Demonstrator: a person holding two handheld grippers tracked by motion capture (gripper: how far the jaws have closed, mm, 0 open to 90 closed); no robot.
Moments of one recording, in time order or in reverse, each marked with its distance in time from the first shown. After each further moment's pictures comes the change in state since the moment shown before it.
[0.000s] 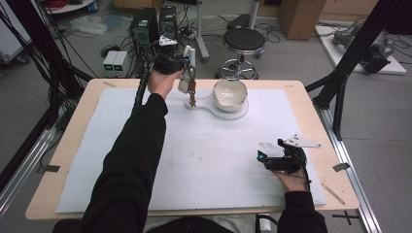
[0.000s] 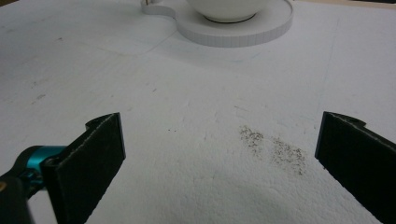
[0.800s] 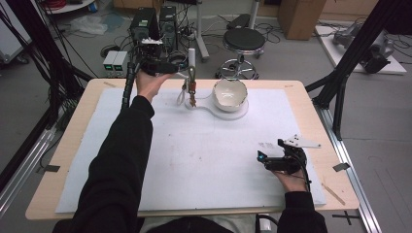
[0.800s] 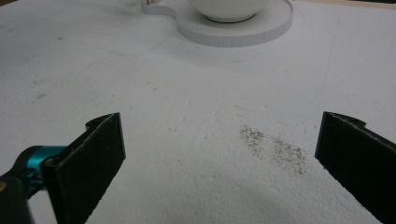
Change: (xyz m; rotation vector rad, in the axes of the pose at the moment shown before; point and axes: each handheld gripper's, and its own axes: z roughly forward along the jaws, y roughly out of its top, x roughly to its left) left arm 0.030 -0.007 -0.021 0.050 -0.098 -0.109; right arm 0.001 0.000 0.000 -0.001 -0.001 -0.002
